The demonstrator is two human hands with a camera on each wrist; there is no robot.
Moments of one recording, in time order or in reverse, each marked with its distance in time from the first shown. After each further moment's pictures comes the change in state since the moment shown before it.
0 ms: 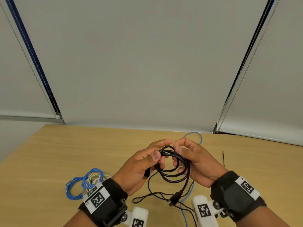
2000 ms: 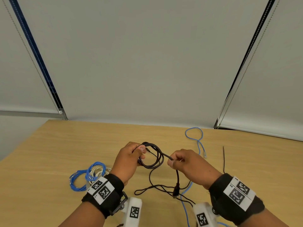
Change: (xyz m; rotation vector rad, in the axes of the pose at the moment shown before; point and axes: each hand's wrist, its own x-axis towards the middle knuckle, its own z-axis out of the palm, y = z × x) left_hand -0.003 -0.032 -0.033 0.457 0.571 -0.157; right_hand -0.008 0.024 0.006 -1.048 0.146 0.027
